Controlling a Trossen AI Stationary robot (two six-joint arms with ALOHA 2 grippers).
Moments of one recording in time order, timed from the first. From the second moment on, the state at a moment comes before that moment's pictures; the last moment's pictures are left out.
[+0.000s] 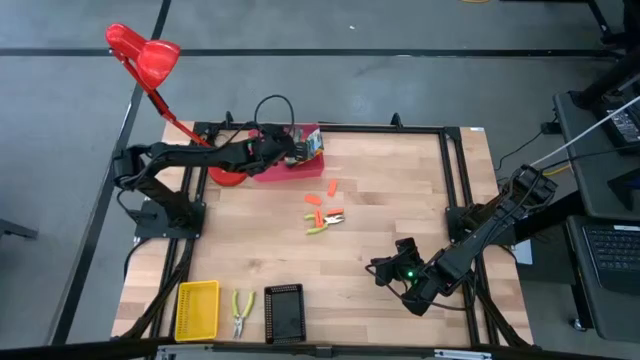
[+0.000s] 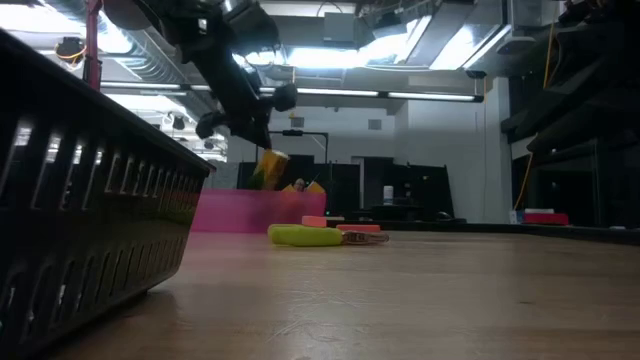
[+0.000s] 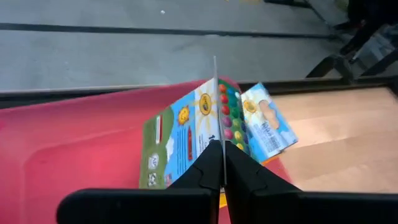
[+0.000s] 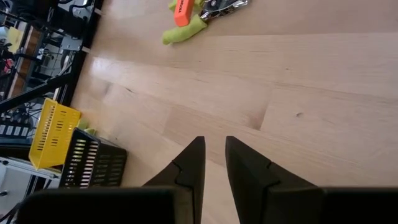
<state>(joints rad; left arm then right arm) 0.36 1.50 0.94 -0.18 -0.60 -0.83 0.81 1.57 0.82 -0.39 0.81 2.00</state>
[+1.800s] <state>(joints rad) -0.22 1.45 0.87 -0.28 -0.37 -0.30 0.58 1.51 0.82 0.06 0.72 1.40</state>
